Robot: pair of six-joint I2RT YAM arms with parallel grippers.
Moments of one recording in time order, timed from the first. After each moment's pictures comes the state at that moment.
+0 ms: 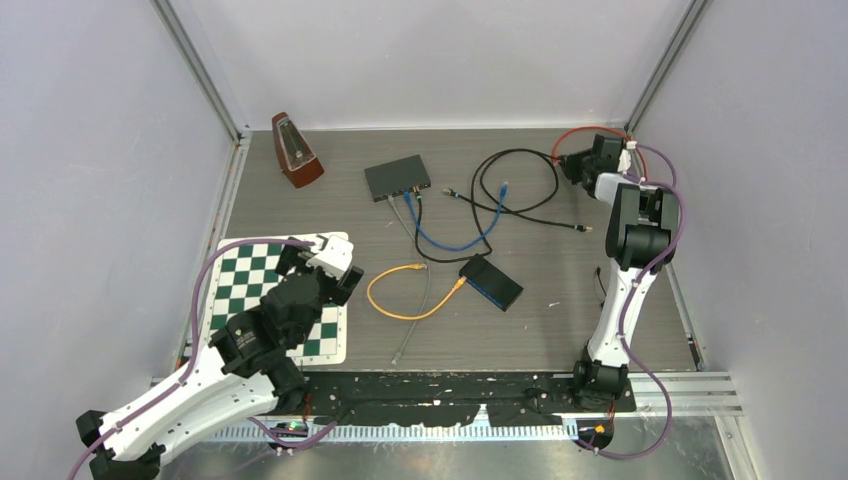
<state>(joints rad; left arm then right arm) -0.91 0.55 0.63 -0.45 -0.70 0.19 -0.17 2.23 1.50 0.17 -0.11 1.18</state>
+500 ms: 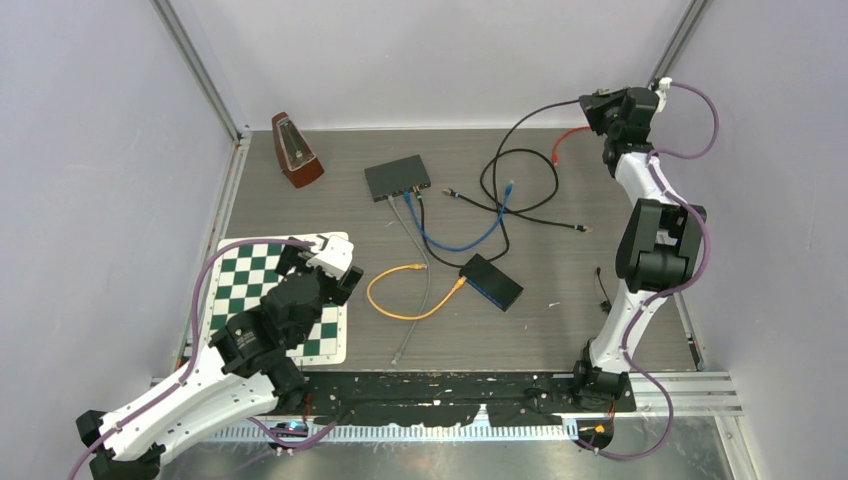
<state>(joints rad) -0.91 0.55 0.63 -0.45 -0.71 0.19 -0.18 2.01 1.59 0.21 -0.16 0.98</state>
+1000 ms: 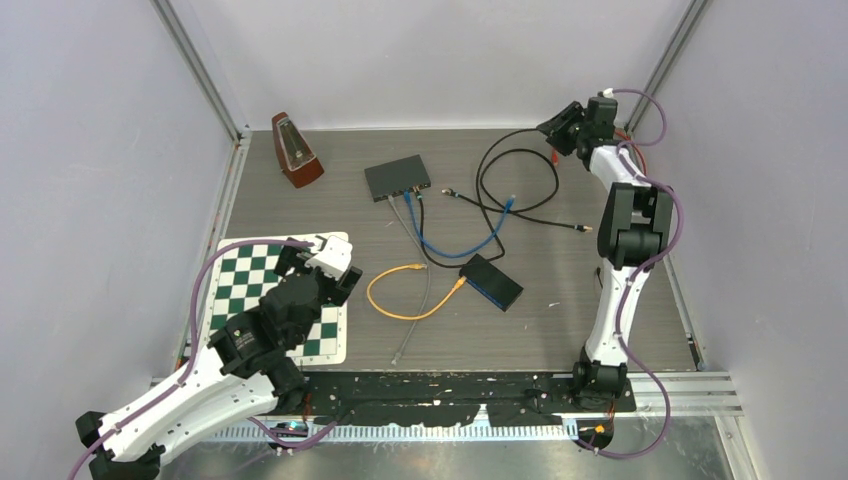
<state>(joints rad) -0.91 0.54 0.63 -0.46 -0.71 0.19 -0.11 2.23 1.77 0.04 -0.29 0.84</state>
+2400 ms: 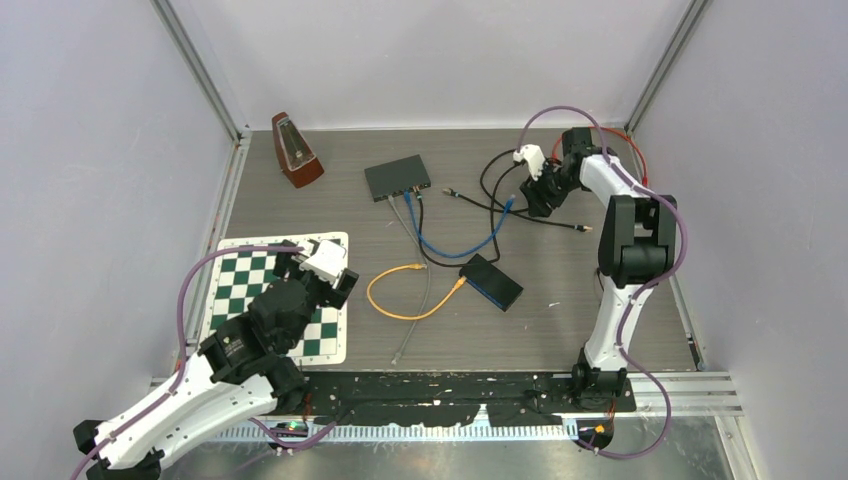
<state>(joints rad) -0.91 0.48 0.63 -0.47 -0.64 0.19 -0.01 2.02 1.56 -0.71 -0.47 -0.87</state>
